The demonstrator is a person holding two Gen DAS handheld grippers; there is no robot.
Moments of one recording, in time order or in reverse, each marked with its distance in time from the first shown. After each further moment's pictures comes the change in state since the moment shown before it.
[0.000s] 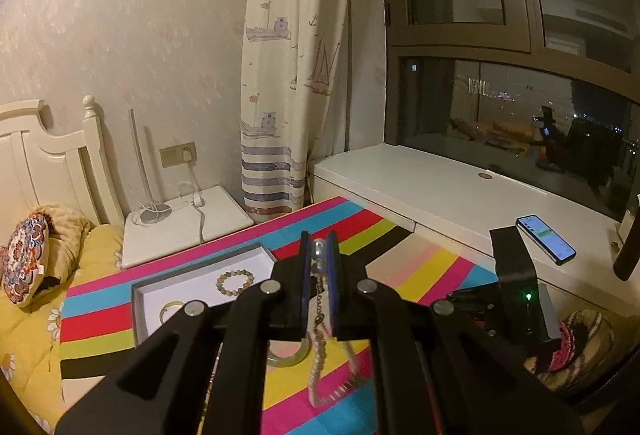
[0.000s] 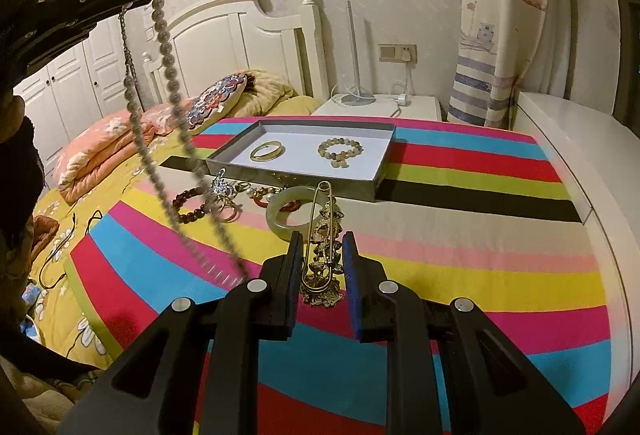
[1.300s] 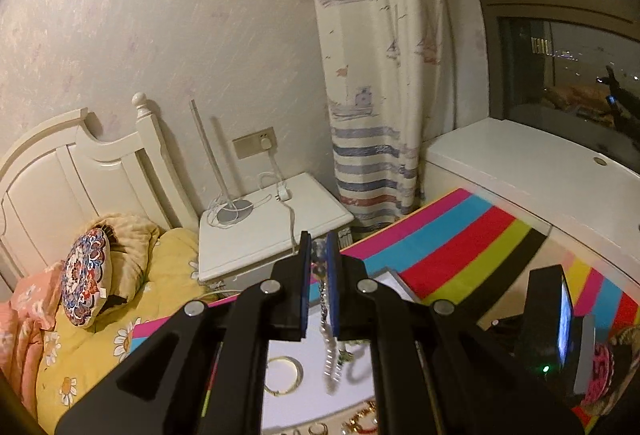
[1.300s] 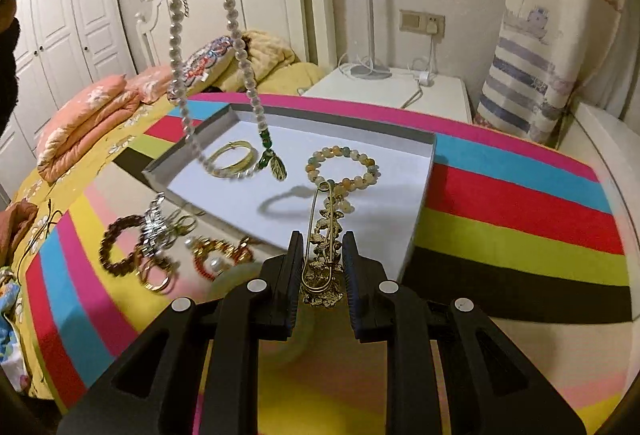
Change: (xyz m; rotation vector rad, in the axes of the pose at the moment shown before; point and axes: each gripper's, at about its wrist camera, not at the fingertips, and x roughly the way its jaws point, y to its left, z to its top) left arm 0.144 0.113 0.059 0.047 0.124 0.298; right arm 0.166 -0.009 0.074 -0.060 0.155 0.000
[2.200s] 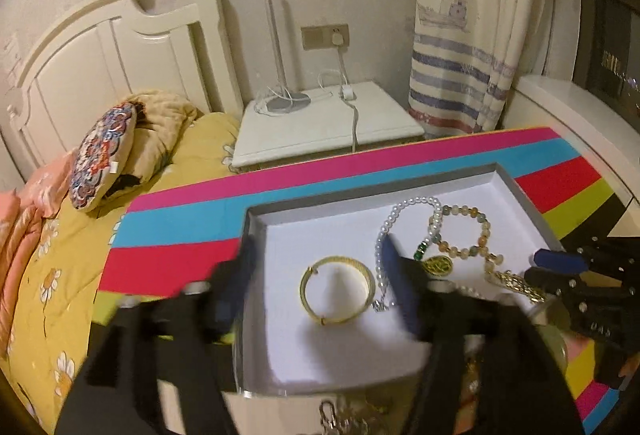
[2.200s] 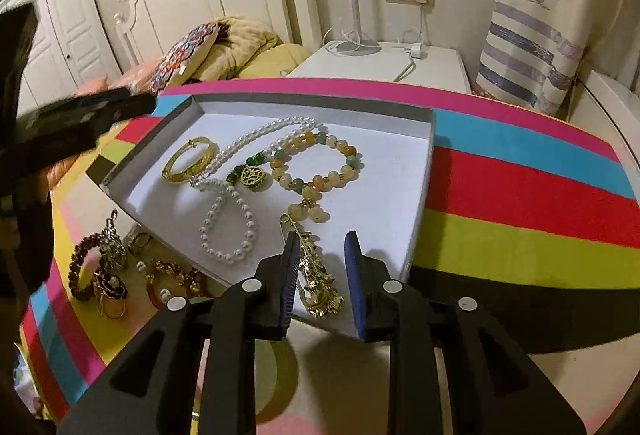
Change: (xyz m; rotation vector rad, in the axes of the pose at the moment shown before) left arm 0.074 0.063 -0.145 -0.225 0.244 0.158; right arm 0.042 -0.025 0.008 0.080 0.055 0.006
